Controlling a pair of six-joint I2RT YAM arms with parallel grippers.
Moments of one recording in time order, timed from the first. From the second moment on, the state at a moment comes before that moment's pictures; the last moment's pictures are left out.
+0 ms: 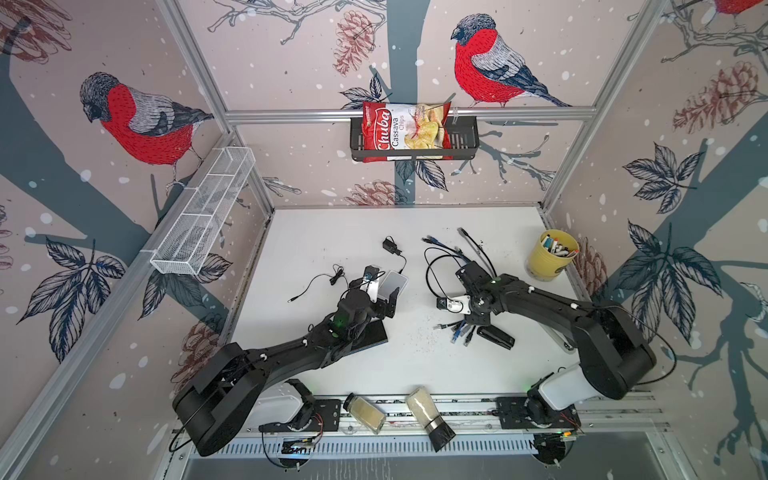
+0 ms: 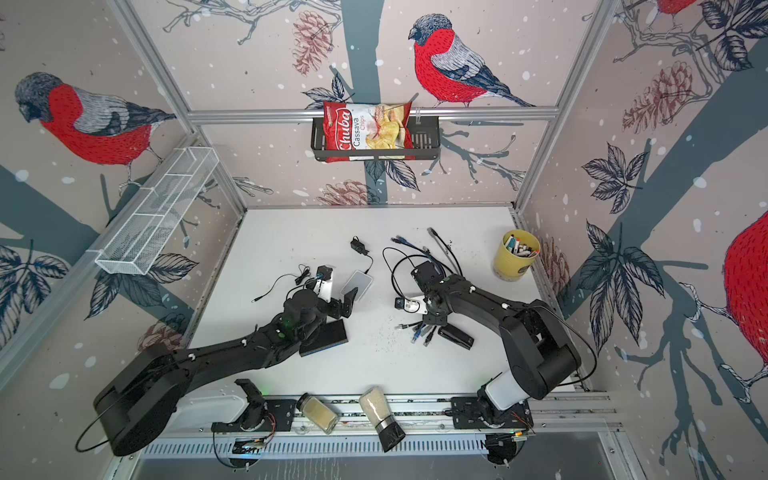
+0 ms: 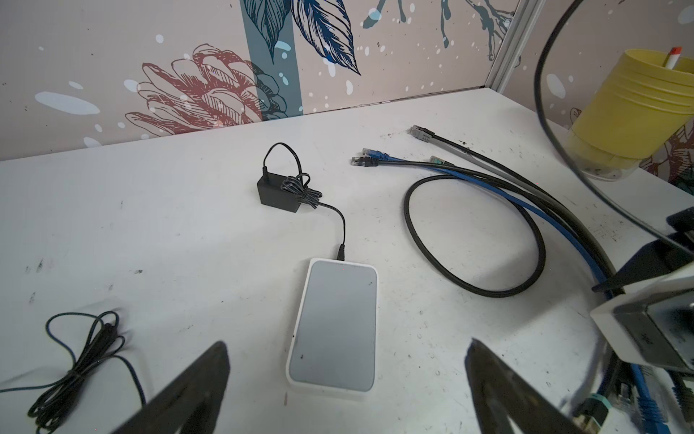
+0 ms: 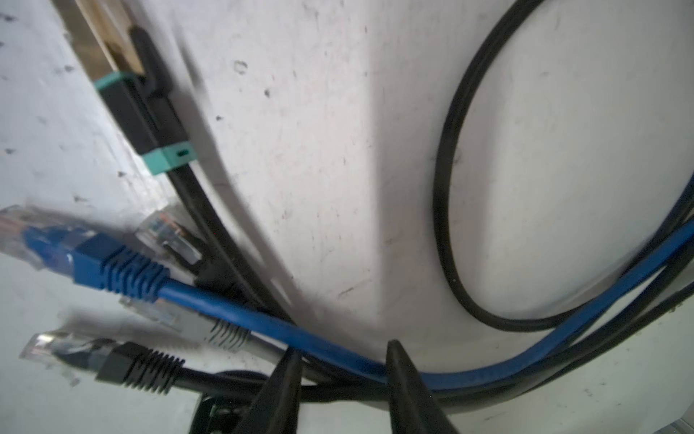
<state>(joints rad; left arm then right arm) -0.73 1.24 0.40 0.51 -0.24 -0.16 0.61 1.53 0.86 -0.66 0.12 -0.97</state>
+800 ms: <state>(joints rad) -0.73 1.23 0.43 0.48 -0.23 -0.06 0.58 1.43 0.83 -0.52 0.03 -1.05</state>
